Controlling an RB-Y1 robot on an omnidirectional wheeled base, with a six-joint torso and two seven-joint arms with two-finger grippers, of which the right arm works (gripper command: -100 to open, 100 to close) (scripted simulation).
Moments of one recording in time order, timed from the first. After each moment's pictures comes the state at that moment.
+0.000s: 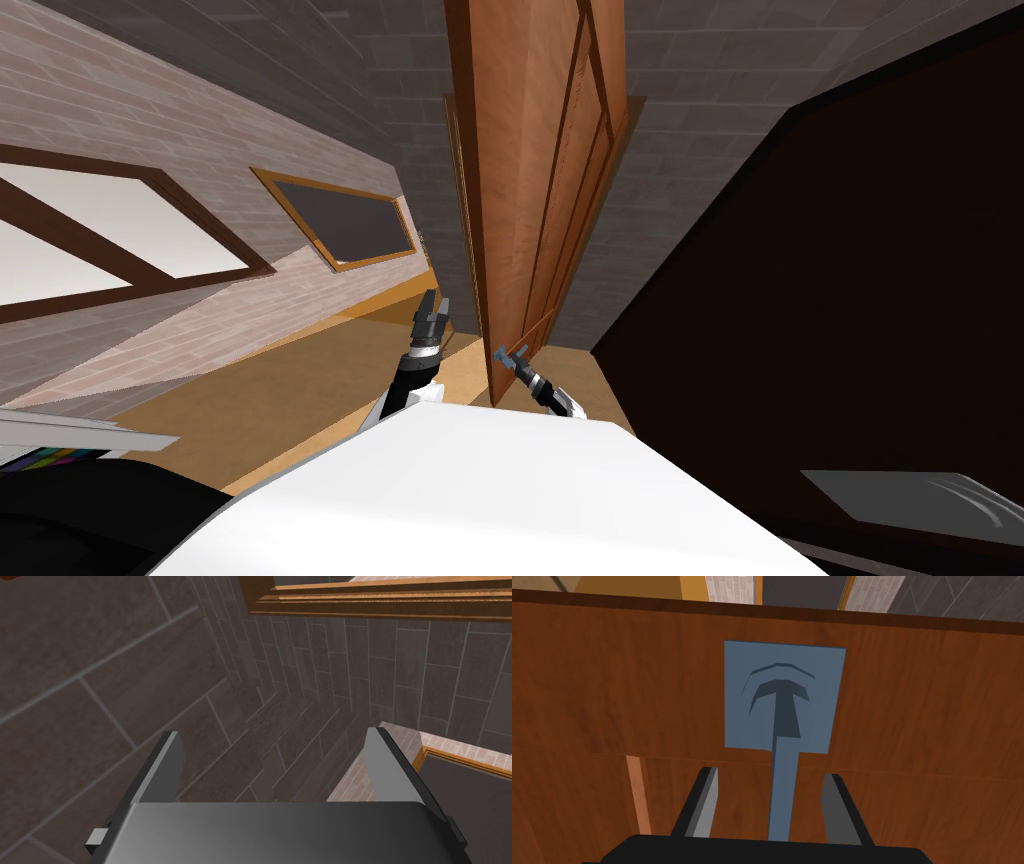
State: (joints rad) arm -0.19 -0.14 0.48 -0.64 0.43 -0.97 -0.48
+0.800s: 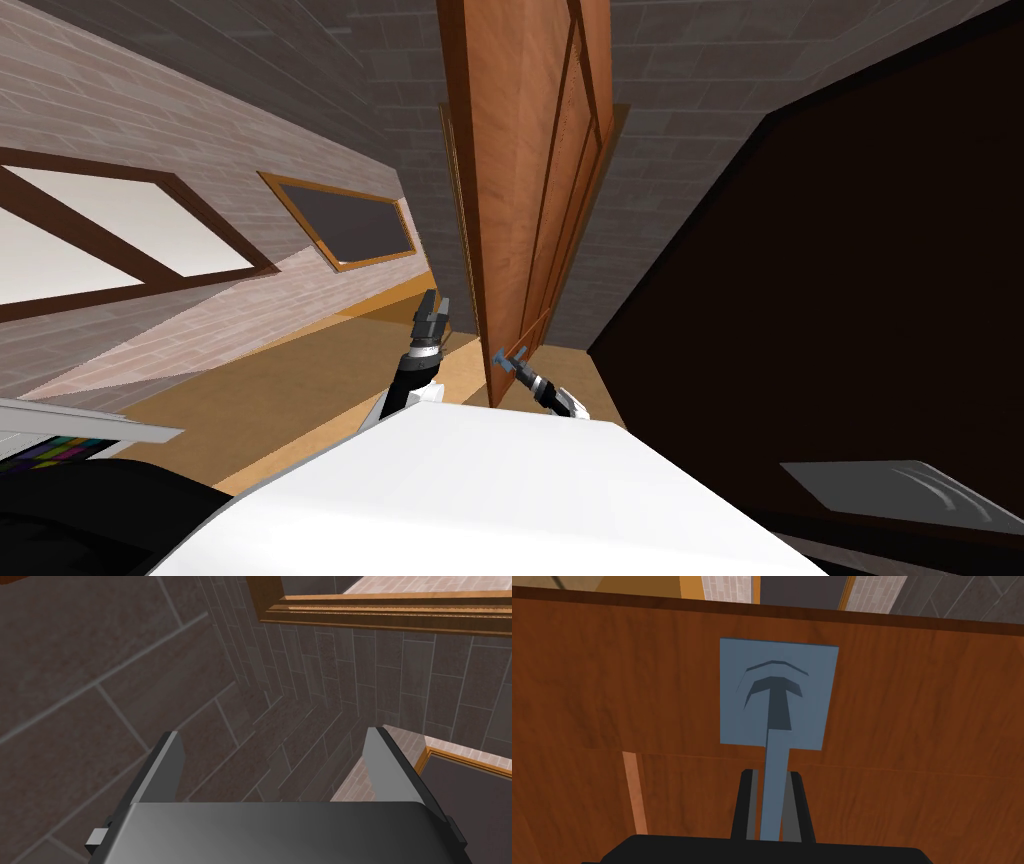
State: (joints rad) arm -0.19 -0.17 0.51 -0.65 0.47 -1.01 -0.51
